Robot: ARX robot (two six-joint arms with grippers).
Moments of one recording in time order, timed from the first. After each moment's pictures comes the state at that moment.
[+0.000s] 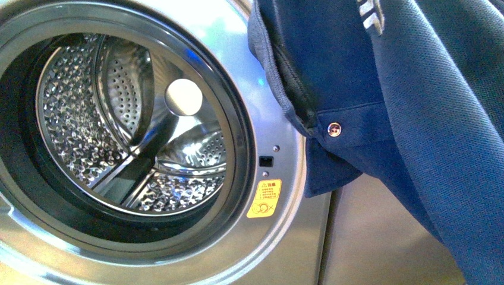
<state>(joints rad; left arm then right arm) 0.21 0.57 0.19 0.53 0.61 -0.09 0.57 1.50 1.72 -0.17 -0.09 0.04</state>
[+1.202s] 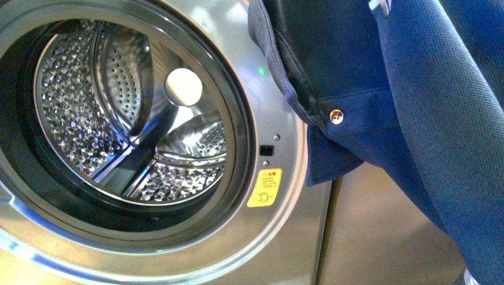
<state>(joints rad) -0.14 1.35 0.76 0.98 0.93 -0.18 0.57 1.50 1.72 -0.17 -0.09 0.04</state>
